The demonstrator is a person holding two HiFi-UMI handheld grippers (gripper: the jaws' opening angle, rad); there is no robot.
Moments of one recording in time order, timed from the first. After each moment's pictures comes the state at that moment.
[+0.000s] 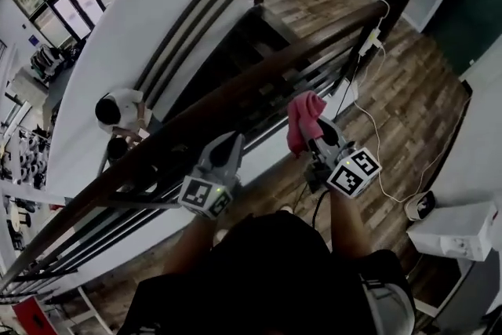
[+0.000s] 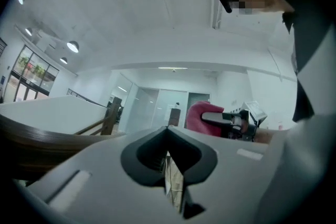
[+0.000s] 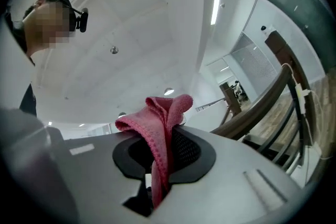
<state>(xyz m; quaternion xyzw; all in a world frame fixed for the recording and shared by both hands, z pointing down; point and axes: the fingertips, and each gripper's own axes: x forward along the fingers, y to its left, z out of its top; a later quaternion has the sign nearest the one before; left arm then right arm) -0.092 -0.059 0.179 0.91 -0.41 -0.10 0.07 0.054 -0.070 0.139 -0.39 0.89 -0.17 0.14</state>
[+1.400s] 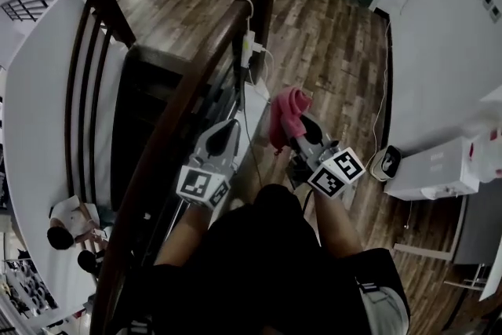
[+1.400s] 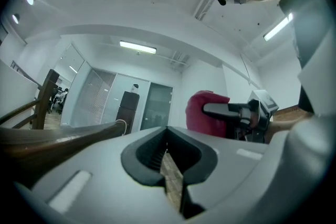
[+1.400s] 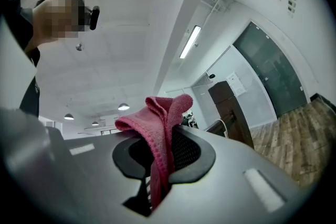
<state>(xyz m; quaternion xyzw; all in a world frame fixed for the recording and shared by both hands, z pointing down) 0.278 -0.235 0.188 0.98 -0.16 -0.08 0.07 0.369 -0.172 0.134 -0.62 0.76 -0.08 0.18</state>
